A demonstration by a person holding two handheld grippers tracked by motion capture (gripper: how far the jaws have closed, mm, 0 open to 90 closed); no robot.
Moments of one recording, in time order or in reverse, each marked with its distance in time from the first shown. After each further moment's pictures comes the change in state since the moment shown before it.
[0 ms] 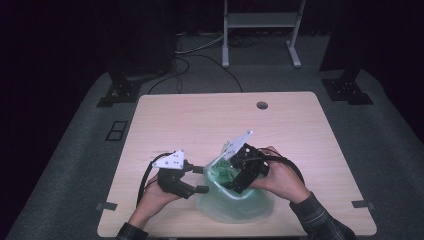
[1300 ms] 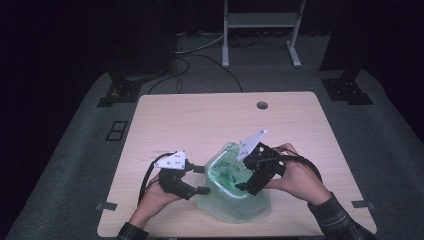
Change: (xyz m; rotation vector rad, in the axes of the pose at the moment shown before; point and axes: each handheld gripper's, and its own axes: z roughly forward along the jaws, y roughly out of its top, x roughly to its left) left arm 0.000 0.000 0.004 0.008 -0.005 0.003; right arm 0.005 -0.012 -0.033 0.067 -0.037 -0.023
